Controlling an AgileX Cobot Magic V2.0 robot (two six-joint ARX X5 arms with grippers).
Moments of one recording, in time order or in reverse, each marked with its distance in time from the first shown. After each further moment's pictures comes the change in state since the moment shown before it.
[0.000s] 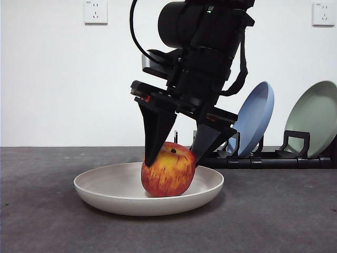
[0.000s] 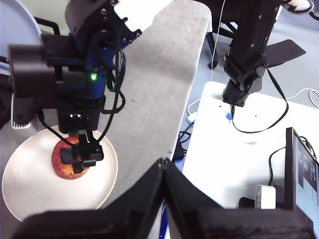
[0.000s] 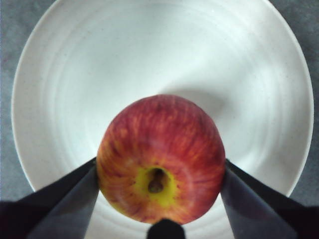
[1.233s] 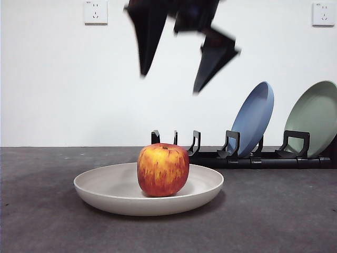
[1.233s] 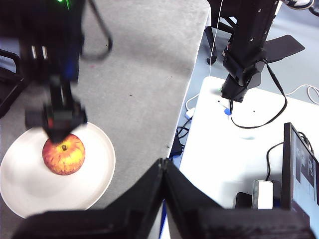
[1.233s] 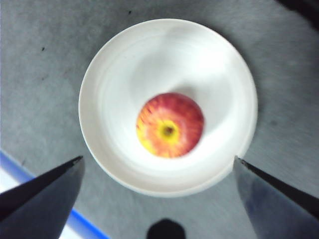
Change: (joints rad) left arm 0.000 0.000 0.000 -0.022 0.000 0.000; right arm 0.003 0.008 0.497 -0.539 0.035 -0.037
